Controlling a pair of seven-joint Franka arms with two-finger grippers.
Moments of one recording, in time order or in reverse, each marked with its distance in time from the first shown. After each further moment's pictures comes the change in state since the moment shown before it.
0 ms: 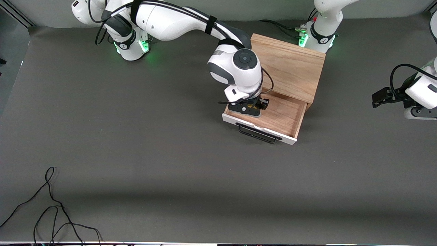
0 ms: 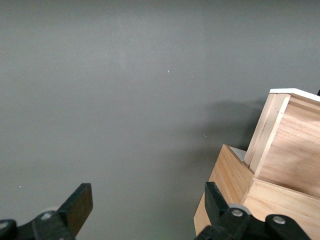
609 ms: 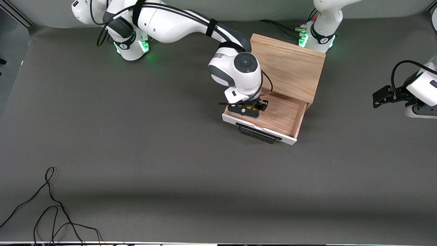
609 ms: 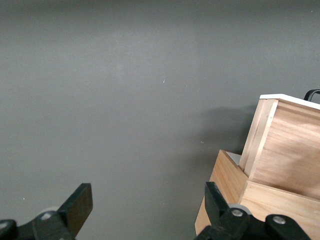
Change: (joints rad) left arm -0.212 0.001 0.197 0.038 -0.005 0.005 0.025; right arm 0.000 0.017 0.000 0.000 -0.002 0.000 0.004
